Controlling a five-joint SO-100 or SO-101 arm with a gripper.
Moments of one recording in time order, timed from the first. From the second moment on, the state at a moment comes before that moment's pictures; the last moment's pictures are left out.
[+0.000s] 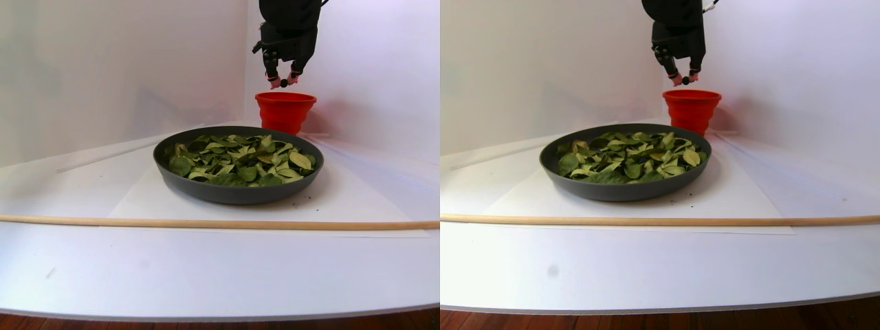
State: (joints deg) arm 20.7 84.7 91.5 -5.9 -95.8
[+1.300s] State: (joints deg) arm 21.6 71.1 76.0 -5.9 -95.3
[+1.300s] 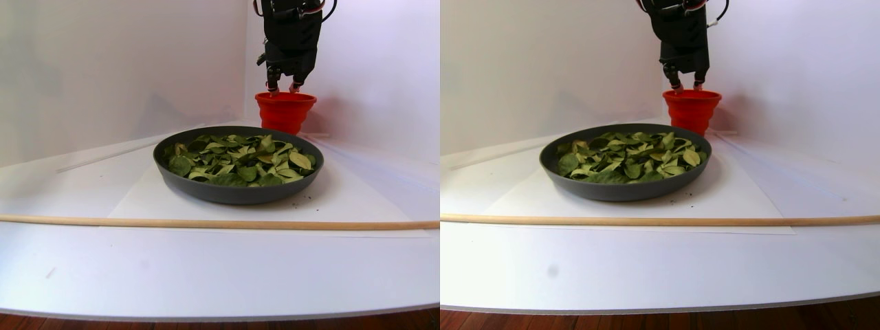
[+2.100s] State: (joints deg) arm 21.6 83.1 89.6 -5.9 -97.4
